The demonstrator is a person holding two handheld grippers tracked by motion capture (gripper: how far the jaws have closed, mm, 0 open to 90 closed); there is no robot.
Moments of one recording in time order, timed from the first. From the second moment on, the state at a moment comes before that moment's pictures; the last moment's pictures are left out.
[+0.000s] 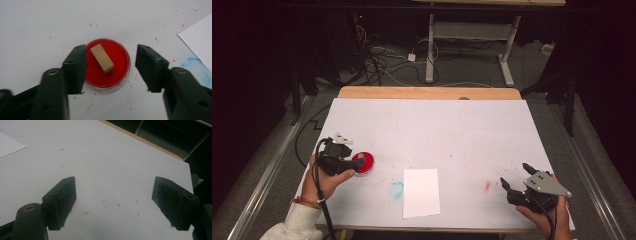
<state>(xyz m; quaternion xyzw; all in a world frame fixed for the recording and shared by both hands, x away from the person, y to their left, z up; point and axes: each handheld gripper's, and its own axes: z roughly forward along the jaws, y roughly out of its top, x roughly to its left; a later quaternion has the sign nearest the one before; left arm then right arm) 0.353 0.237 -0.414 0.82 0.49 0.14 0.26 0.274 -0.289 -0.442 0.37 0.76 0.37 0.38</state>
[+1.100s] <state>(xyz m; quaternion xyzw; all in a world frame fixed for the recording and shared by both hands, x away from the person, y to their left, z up) 0.376 0.227 -0.437 0.84 0.48 0.14 0.22 0.275 -0.289 -0.447 0.36 0.78 0.34 0.38</state>
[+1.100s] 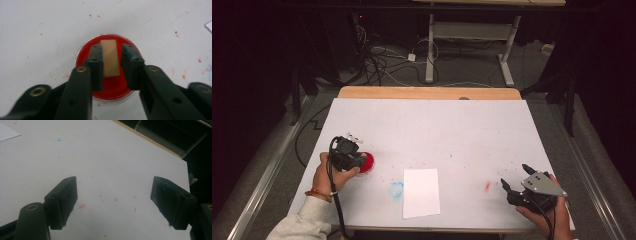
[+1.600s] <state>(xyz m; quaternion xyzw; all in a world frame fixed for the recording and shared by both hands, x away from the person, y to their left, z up) 0.381 0.224 -0.442 0.85 0.46 0.15 0.19 0.277 -0.289 -0.447 0.36 0.78 0.34 0.38</state>
